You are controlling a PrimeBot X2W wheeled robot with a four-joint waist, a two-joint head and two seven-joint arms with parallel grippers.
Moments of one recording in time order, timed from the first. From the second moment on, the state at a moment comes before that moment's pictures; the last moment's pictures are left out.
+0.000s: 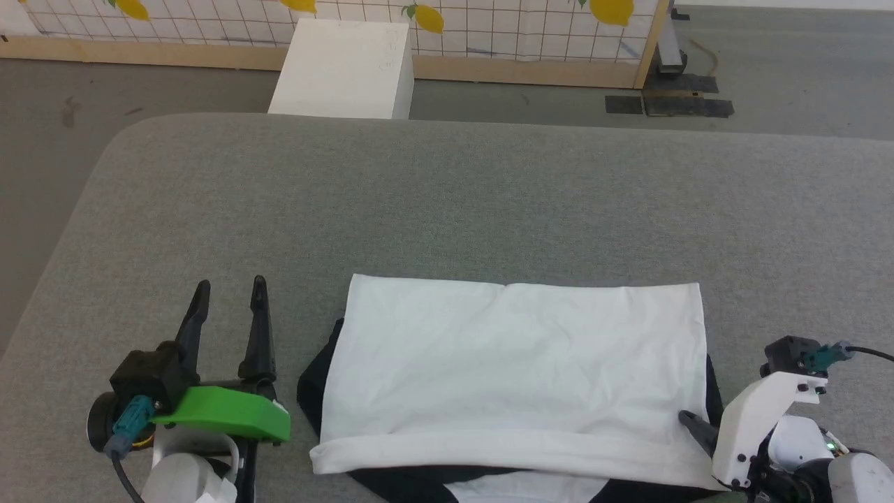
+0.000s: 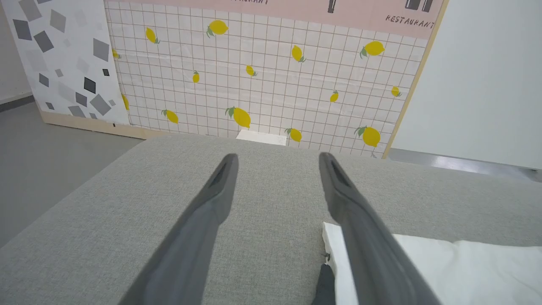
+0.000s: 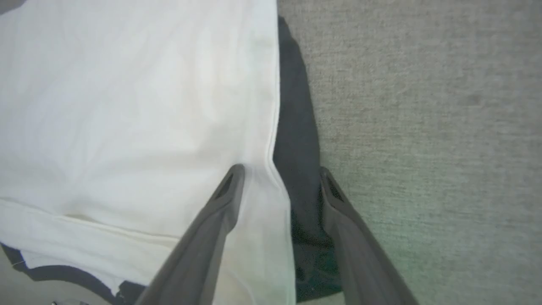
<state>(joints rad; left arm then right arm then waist) -0.10 0.13 -0.01 0.12 -0.26 -0.07 -0.25 -0.09 -0.06 -0.16 0.23 0.32 0.13 0.79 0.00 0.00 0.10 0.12</state>
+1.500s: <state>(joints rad) -0.10 0.09 0.04 0.13 -0.18 -0.12 -0.25 -0.06 -0.05 0.31 -0.36 0.13 0.13 0.88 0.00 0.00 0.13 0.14</state>
